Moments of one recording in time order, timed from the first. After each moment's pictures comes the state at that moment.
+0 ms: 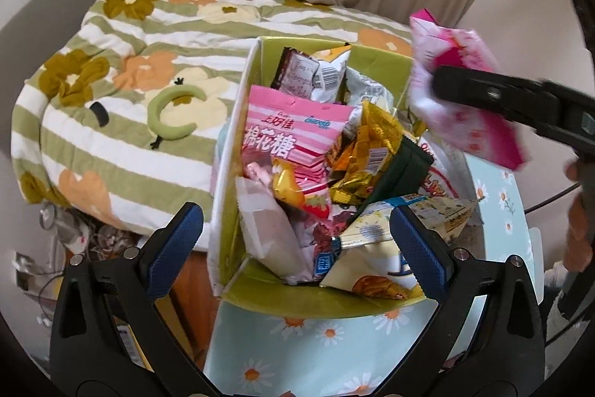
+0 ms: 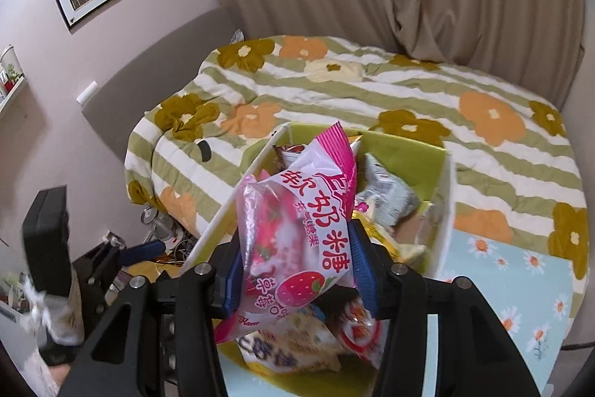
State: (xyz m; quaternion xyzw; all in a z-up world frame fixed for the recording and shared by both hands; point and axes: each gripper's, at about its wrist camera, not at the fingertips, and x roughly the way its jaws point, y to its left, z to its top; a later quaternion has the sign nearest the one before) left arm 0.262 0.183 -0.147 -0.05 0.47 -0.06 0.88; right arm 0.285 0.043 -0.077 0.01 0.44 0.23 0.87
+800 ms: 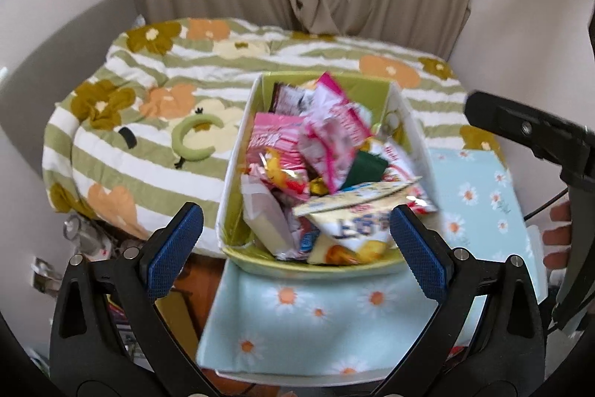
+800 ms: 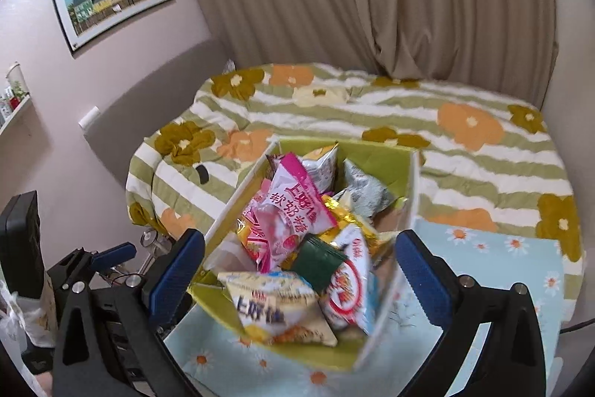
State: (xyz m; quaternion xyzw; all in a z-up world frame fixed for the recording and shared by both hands) left arm 0.177 0.148 -0.080 -0.03 0.41 -0.03 0.91; right arm 0.214 -0.002 -0.041 0.04 0.38 0.20 0.90
